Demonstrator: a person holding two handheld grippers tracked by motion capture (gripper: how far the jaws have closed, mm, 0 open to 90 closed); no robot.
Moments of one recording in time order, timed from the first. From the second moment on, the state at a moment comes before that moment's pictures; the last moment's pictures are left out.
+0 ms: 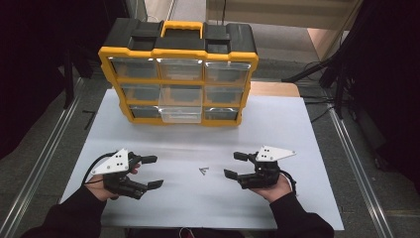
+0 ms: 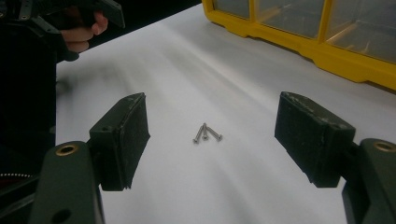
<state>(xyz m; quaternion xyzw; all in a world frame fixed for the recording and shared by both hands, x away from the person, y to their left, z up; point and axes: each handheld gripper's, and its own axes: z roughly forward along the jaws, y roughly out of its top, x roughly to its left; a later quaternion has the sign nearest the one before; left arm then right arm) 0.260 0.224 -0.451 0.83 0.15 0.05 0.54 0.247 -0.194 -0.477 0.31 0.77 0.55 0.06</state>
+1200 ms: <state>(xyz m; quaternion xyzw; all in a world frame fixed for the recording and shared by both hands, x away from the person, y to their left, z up) 0.256 0.225 -0.450 0.83 0.15 0.06 0.54 0.276 -0.157 -0.499 0.32 0.80 0.51 0.05</state>
